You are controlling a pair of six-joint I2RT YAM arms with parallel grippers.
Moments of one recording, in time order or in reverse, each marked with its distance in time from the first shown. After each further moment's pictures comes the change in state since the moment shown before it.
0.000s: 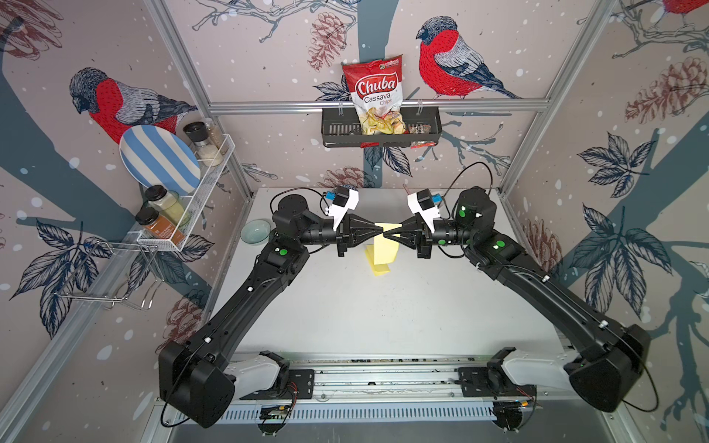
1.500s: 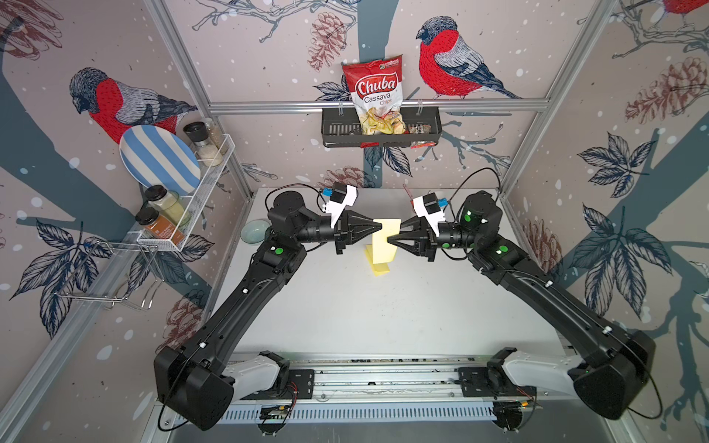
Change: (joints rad) left arm 0.000 -0.013 0.052 -0.050 -0.014 0.000; right arm -0.012 -0.036 -0.065 0.074 -0.028 0.017
